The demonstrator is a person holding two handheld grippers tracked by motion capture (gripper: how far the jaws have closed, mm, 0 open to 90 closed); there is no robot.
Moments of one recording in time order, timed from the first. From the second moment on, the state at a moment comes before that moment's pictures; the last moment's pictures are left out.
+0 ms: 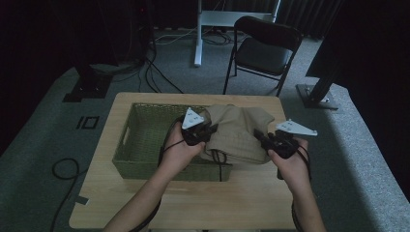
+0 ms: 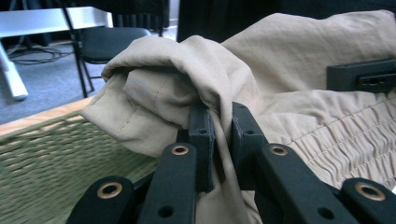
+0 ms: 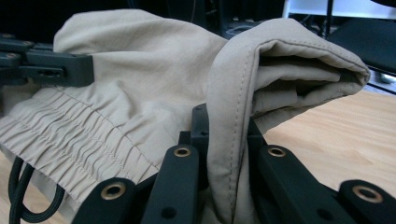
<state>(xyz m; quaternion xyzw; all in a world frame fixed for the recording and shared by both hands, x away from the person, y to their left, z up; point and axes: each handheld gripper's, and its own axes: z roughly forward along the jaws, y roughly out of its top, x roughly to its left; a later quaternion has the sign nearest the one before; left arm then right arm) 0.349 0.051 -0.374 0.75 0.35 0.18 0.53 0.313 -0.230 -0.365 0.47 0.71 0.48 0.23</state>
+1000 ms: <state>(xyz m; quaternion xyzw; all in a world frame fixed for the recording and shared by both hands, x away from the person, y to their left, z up) 0.389 0.158 -0.396 0.72 0.42 0.24 0.51 0.371 -0.113 -0.379 0.42 0.73 0.49 0.22</state>
